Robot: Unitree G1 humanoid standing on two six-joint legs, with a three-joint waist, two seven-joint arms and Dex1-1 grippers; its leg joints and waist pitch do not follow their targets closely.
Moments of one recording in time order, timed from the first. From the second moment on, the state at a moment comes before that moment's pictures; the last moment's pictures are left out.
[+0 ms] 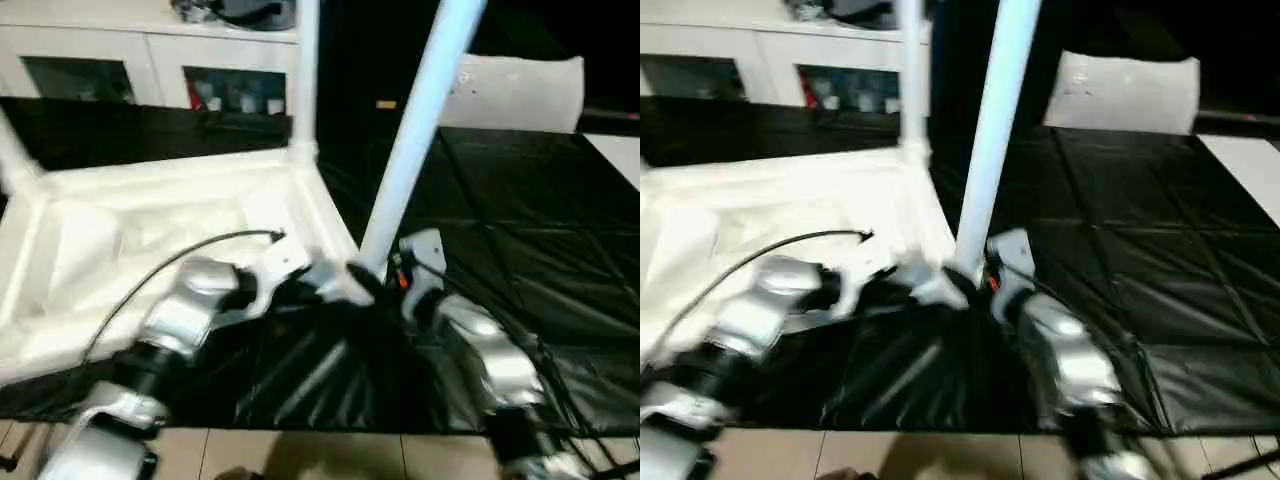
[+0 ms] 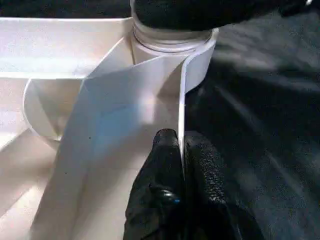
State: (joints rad) left arm -0.55 0.20 -0.27 0.42 0.13 0.37 -0.87; right arm -0.36 -0.02 0.03 0.36 0.13 0.24 0.32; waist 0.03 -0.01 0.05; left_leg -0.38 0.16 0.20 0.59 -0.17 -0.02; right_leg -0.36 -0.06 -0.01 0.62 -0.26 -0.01
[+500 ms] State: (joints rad) left arm -0.55 0.23 -0.30 0.42 0.15 0.30 -0.86; right arm -0.30 -0.04 0.04 0.32 0.13 0.19 0.36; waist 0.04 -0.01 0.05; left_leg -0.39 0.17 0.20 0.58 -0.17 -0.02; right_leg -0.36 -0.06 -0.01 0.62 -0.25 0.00
